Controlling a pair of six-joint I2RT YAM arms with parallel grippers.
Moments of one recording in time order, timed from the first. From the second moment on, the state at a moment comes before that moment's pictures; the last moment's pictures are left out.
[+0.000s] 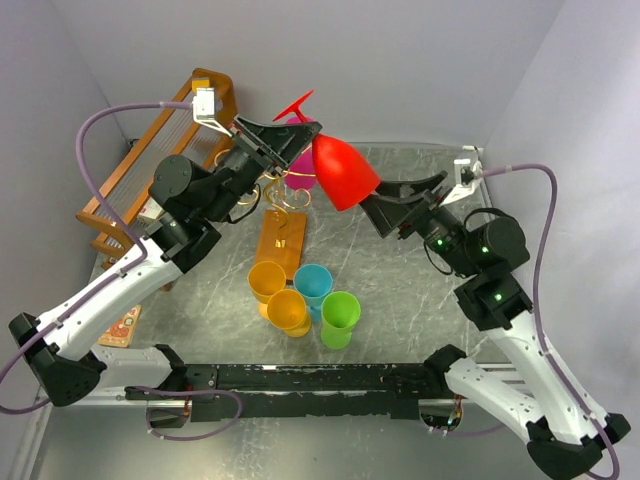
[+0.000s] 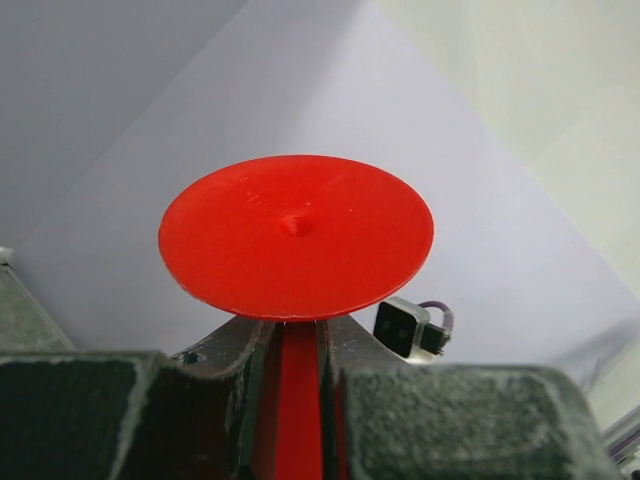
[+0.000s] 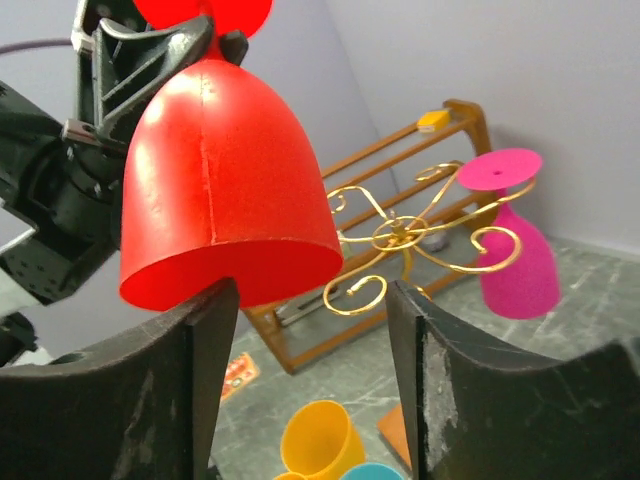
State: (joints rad) left arm -0.80 1.24 1.34 0.41 0.03 -0.97; right arm 0.56 0.78 1.00 0.11 -0.26 0.50
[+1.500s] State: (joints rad) left arm -0.80 1.26 1.37 0.14 0.42 -0.12; right arm 0.56 0.96 1.32 -0.16 -0.25 1.20
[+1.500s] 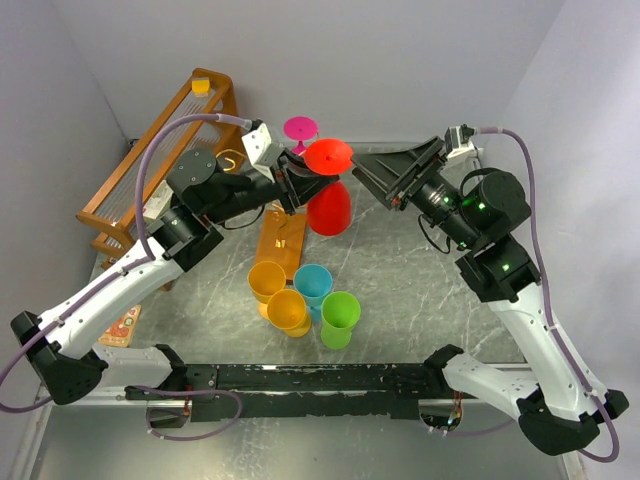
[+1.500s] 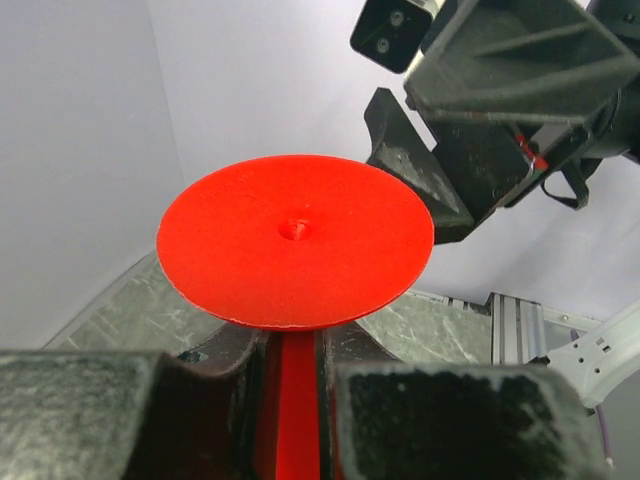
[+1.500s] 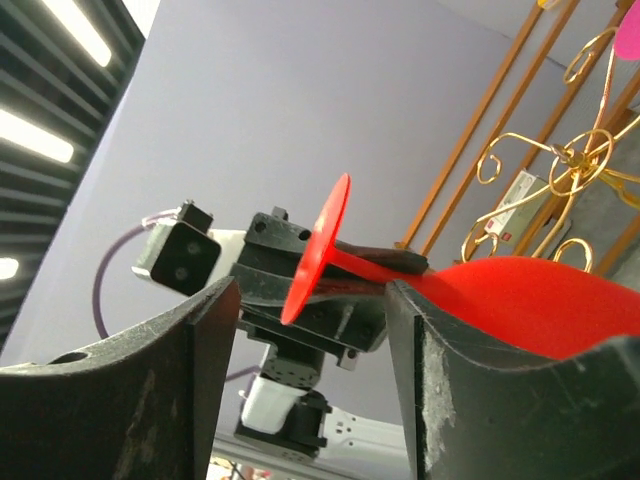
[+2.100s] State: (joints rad) left arm -0.80 1.24 1.28 0.22 0.47 -0.06; right arm 0.56 1.03 1.45 -0.37 -0.17 1.27
